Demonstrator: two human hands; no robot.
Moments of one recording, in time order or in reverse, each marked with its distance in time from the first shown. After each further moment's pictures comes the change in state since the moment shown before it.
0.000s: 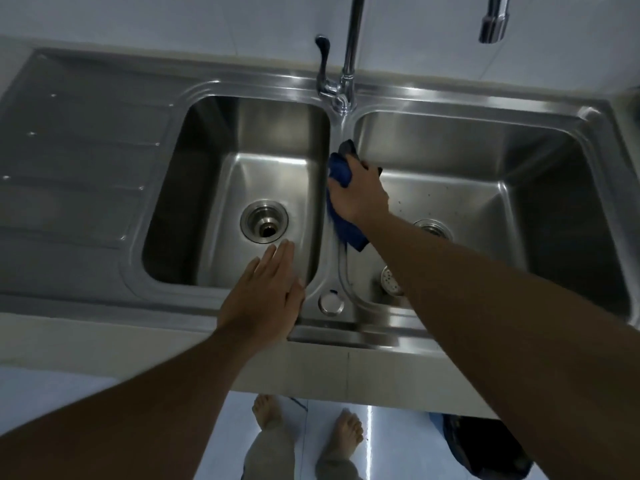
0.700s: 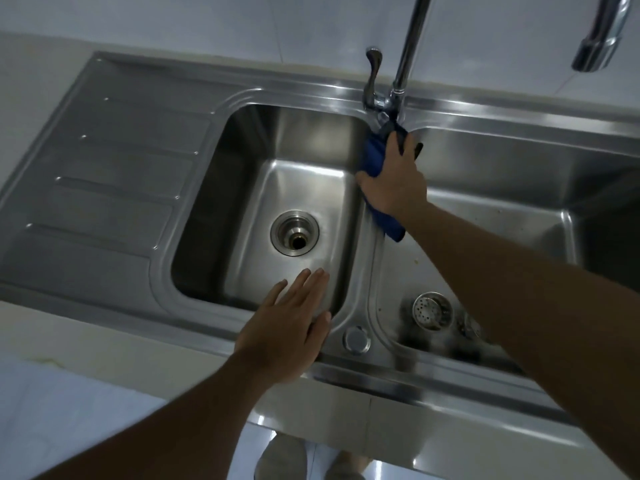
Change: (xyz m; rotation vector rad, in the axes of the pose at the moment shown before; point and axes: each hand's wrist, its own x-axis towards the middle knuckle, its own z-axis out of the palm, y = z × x) left_hand 0.000 -0.004 -0.003 0.028 -0.084 0.020; right_hand 0.080 -0.002 0.006 -0.193 -0.024 -0.073
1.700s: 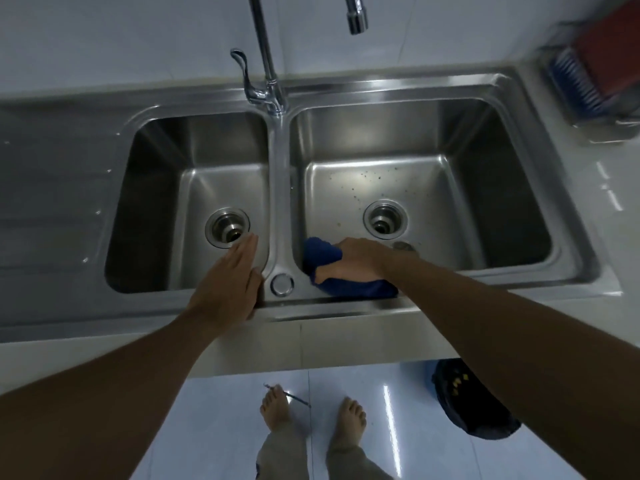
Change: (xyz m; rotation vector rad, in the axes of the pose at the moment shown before) left_hand 0.008 0.014 -0.001 -0.051 0.048 0.018; right_hand -0.204 0.075 -0.047 0.041 -0.670 0.103
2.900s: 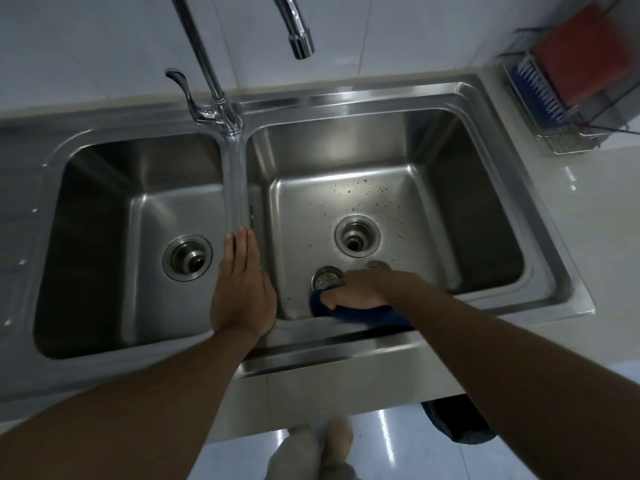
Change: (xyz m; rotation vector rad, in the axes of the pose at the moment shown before) left_hand 0.073 0.080 0.035 0.073 0.214 -0.075; right_hand 0.005 0.056 -0.030 -0.082 -0.159 0.129
